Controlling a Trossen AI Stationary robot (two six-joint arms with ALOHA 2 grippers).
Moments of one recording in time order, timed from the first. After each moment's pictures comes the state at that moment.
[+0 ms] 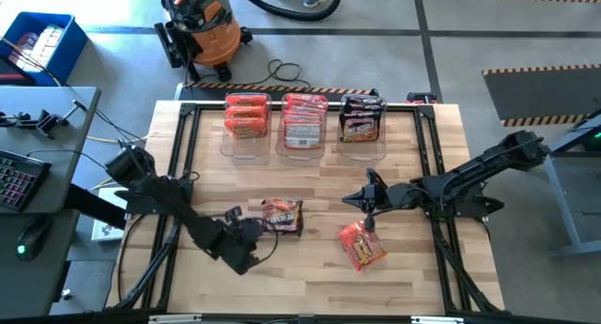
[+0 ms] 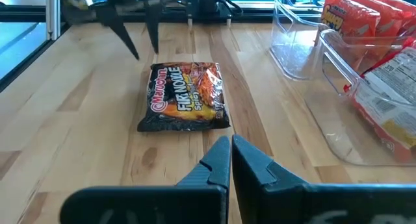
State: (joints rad) left arm -0.66 1.67 0.96 -0.65 -0.48 -0.99; right arm 0.31 1.17 0.35 0.46 0.36 0.10
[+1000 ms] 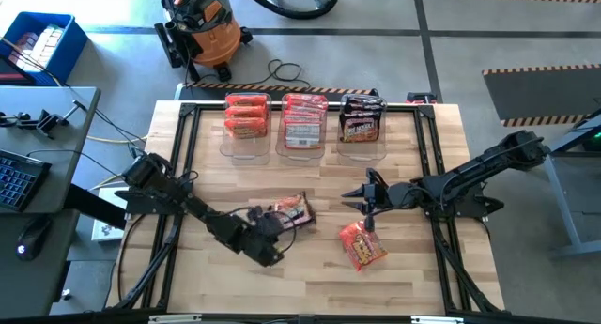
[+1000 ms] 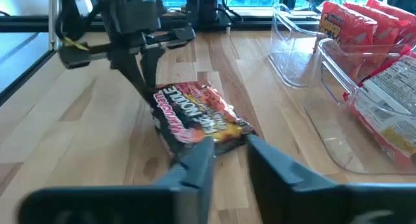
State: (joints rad) left arm -0.53 1.82 0.96 -0.26 -0.54 -0.90; right arm 0.31 1.17 0.35 0.48 0.37 0.10
